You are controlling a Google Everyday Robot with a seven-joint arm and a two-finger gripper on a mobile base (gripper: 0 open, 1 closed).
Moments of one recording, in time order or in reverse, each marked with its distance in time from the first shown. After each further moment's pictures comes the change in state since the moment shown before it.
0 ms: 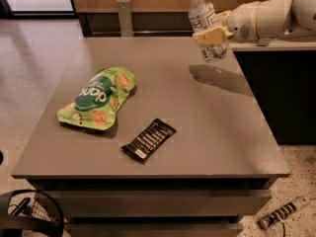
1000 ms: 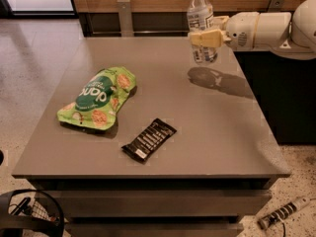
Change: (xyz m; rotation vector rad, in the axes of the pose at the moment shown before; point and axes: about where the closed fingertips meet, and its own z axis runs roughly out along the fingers) arm -0.008 0.018 0.003 -0.057 -0.190 0.077
